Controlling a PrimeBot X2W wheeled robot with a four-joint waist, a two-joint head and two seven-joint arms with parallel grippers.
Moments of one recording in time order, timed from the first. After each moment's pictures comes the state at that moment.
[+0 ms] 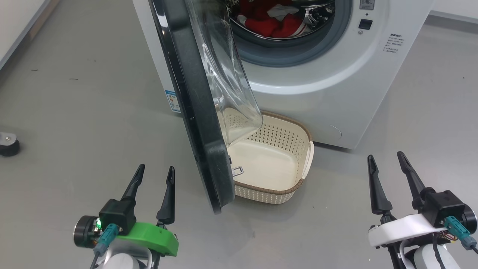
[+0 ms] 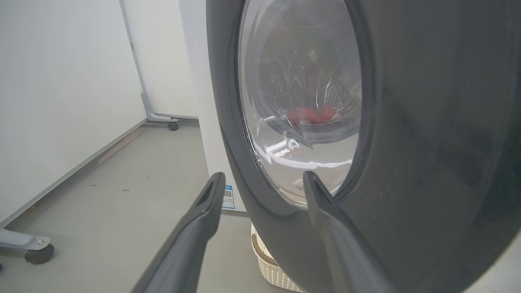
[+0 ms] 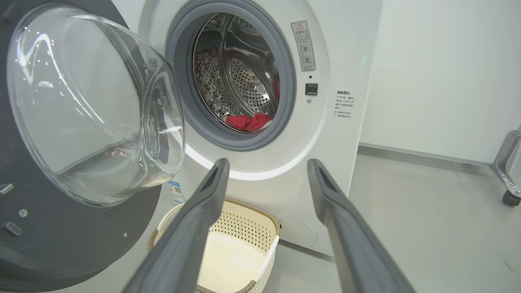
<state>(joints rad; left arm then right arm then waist) -0.12 0.04 -0.29 0.24 -0.33 0.05 -0.25 0.02 -0.15 0.17 0.07 0.30 -0.04 -0.26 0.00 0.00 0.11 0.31</state>
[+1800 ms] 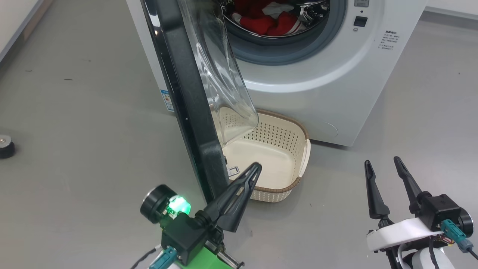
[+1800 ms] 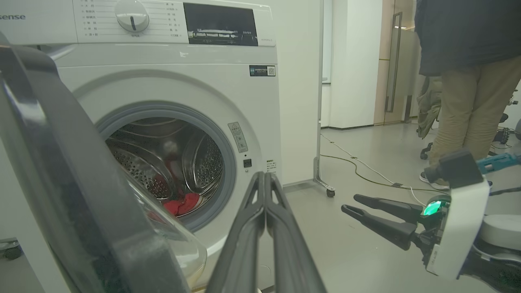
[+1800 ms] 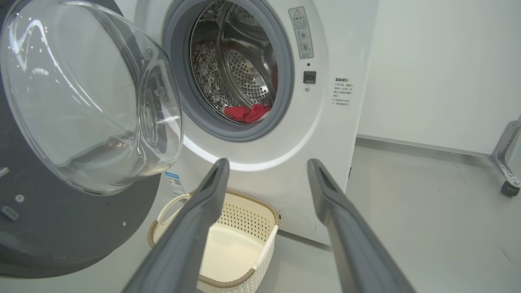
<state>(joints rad) -0.14 0.05 -0.59 -0.19 -0.27 -0.10 -0.21 0.03 -0.09 0.09 0.10 0.23 0.04 -0.26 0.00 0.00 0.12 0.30</state>
